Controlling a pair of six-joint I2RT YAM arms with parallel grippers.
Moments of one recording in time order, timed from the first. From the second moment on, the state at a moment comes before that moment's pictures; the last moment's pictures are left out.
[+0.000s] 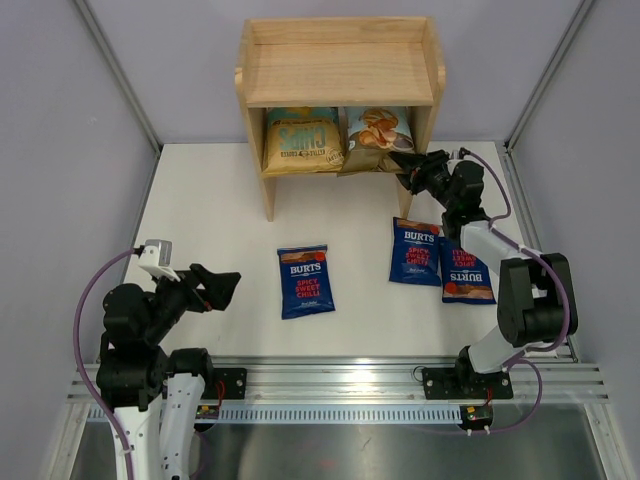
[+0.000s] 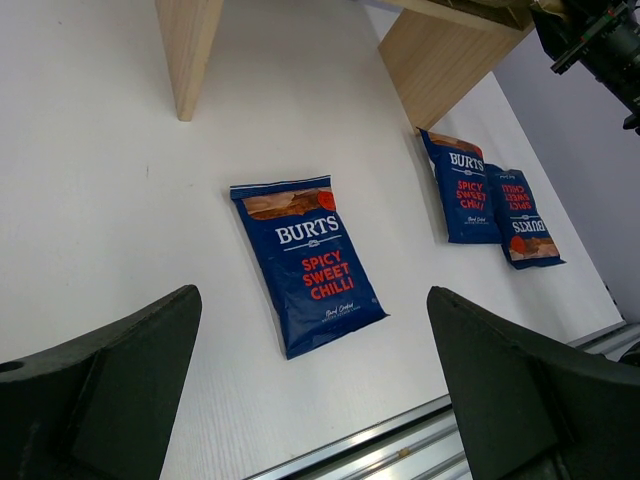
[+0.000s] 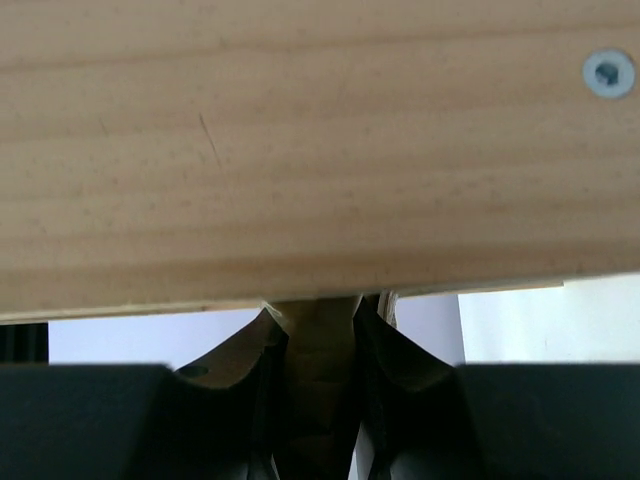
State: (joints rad) left arm 0.06 0.26 0.79 -0.78 0.49 -0.36; right arm 0.13 1.58 0.92 0.65 -0.43 1.60
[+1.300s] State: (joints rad) left arm 0.06 0.50 0.70 -0.64 0.50 -0.48; right arm 0.09 1.30 0.89 0.25 -0.29 1.44
